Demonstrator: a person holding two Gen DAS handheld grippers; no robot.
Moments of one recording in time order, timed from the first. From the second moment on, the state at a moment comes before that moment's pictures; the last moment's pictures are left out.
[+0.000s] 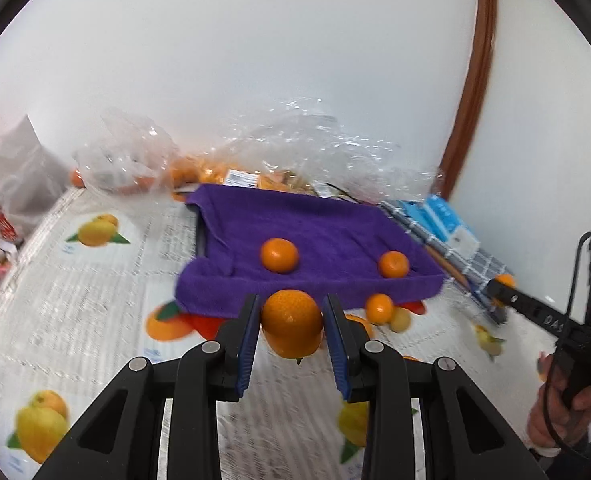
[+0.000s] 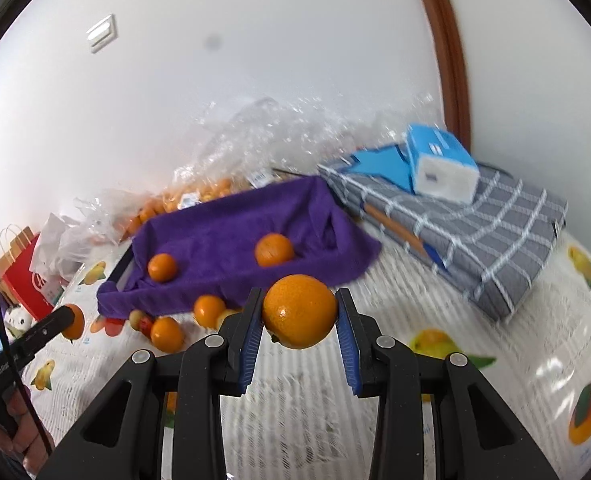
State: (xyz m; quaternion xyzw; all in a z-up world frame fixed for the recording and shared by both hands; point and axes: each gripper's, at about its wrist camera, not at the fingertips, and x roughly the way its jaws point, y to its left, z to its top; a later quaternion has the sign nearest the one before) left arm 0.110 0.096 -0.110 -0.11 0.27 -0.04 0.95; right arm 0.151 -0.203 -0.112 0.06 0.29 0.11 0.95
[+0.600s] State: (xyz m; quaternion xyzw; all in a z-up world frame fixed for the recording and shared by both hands) left arm 0.215 0.107 -0.079 -0.18 0.28 -0.02 0.94; right arm 0.230 -0.166 -0.073 0.03 0.25 0.14 0.96
